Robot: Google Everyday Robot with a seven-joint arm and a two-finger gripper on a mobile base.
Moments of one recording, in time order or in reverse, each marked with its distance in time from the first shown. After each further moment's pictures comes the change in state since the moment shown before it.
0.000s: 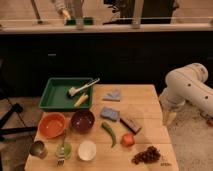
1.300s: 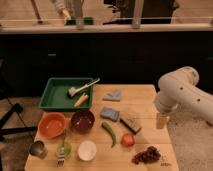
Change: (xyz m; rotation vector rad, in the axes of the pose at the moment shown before) arm -0.041 0.018 0.016 -0.032 -0.015 0.036
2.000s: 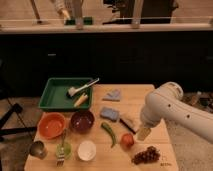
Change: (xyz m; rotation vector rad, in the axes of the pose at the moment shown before) arm -0.059 0.044 0.020 -0.001 -0.103 0.180
